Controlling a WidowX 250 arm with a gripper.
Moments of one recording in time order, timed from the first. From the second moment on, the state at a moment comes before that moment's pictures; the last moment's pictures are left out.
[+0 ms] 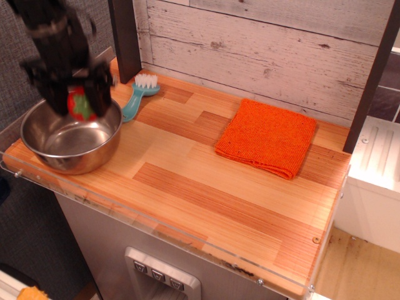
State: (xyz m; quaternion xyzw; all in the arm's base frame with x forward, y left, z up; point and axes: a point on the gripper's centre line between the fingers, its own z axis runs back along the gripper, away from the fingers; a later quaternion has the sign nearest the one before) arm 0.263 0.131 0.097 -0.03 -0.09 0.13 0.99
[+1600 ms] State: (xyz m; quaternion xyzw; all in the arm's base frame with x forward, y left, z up) arm 0.370 0.045 0.021 -0.02 -0.05 0.08 1.00
